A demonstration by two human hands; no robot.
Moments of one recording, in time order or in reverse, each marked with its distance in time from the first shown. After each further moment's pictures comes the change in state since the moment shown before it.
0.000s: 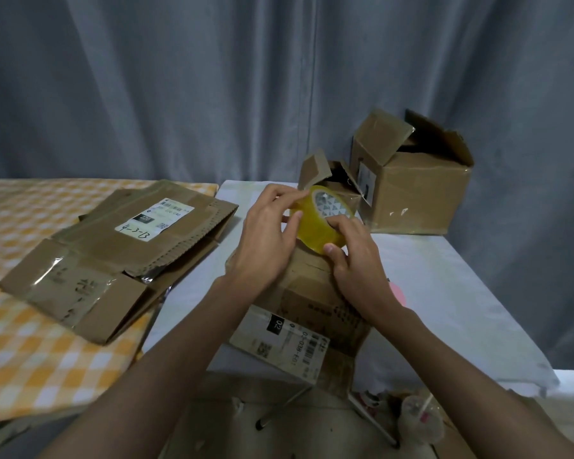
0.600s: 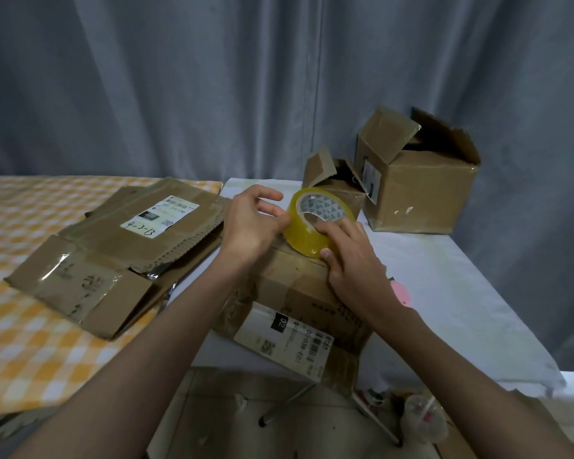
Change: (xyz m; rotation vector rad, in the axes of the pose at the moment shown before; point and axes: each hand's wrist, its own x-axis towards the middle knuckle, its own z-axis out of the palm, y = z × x) left_hand 0.012 -0.005 -0.020 -0.218 0.017 -0.528; right_hand -0.003 -0.006 0.003 -0.130 -0.103 -0.096
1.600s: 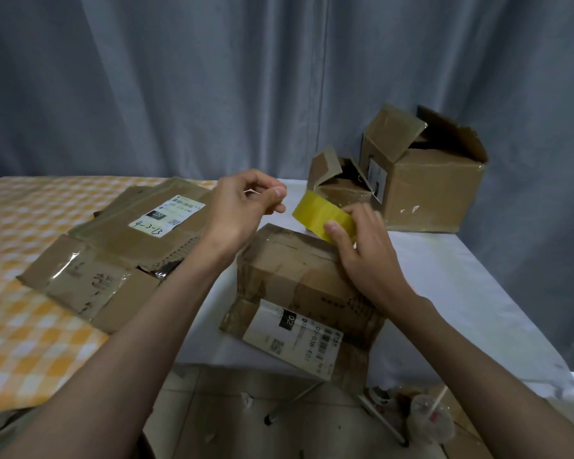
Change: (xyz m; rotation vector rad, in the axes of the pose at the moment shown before) left_hand 0.005 0.008 -0.028 -0.130 -0.041 0.151; right_hand 0.011 0.005 -0.006 0.080 0.117 0.085
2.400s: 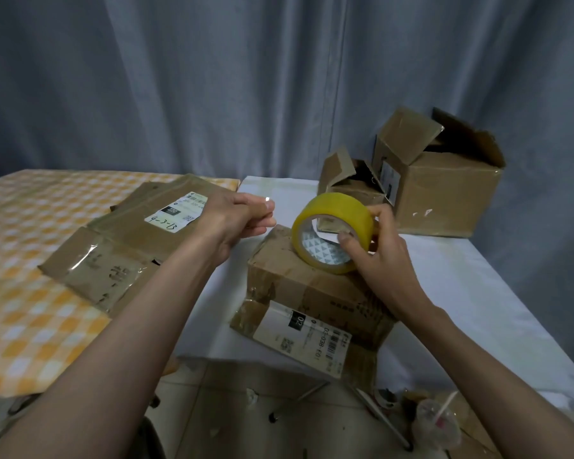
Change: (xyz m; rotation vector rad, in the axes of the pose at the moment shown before) left_hand 0.006 -0.021 -0.029 -0.198 -0.022 -0.414; right_hand -0.008 -0.007 -0.007 0.316 -0.044 0.097
